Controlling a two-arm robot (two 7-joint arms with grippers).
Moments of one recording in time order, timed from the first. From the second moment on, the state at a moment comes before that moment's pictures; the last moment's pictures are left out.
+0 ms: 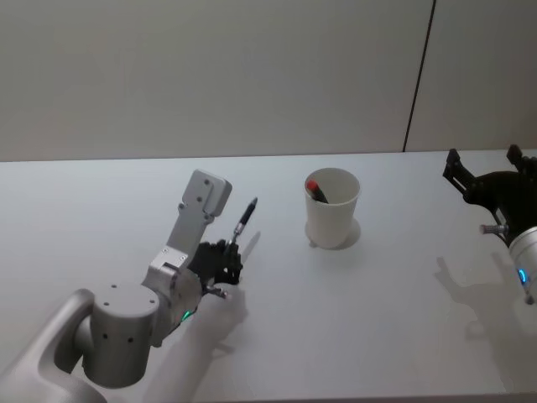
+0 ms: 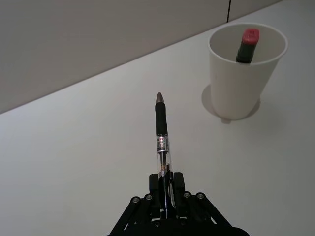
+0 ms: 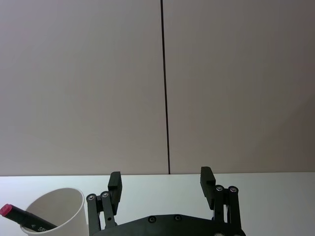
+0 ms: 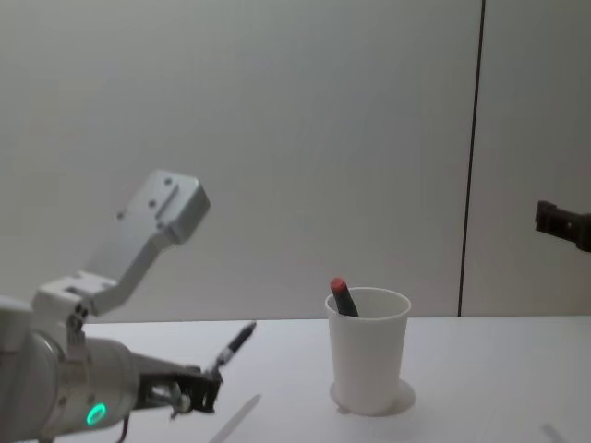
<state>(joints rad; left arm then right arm) -0.31 0.29 0.41 -1.43 -0.25 0.48 -0.02 0.16 0.11 -0.08 -1.54 0.15 0.03 0.04</state>
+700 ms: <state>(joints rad) -0.27 0.33 0.38 -1.54 -0.18 0.24 0.01 0.16 0.11 -0.08 -1.54 0.15 0.03 0.04</state>
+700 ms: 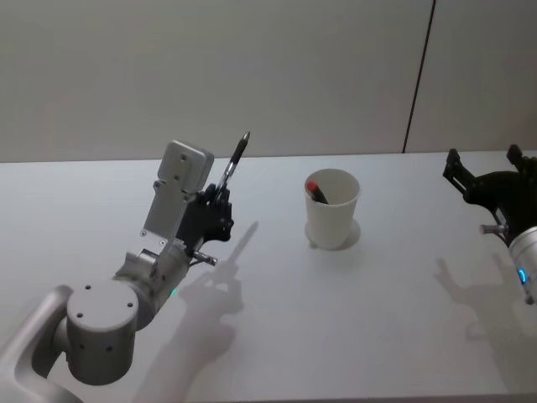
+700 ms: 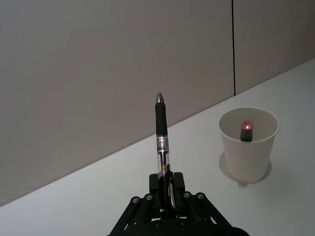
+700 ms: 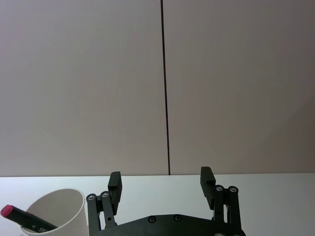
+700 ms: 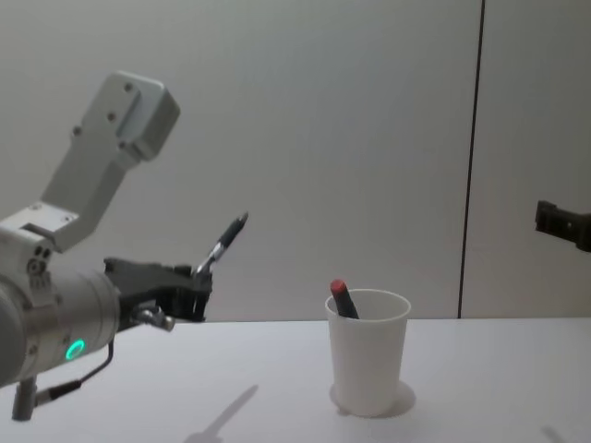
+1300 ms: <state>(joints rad) -0.27 0.34 0.37 -1.51 -0.17 -0.10 -0.13 0.16 0.11 -0.08 -1.54 0.15 0.03 0.04</state>
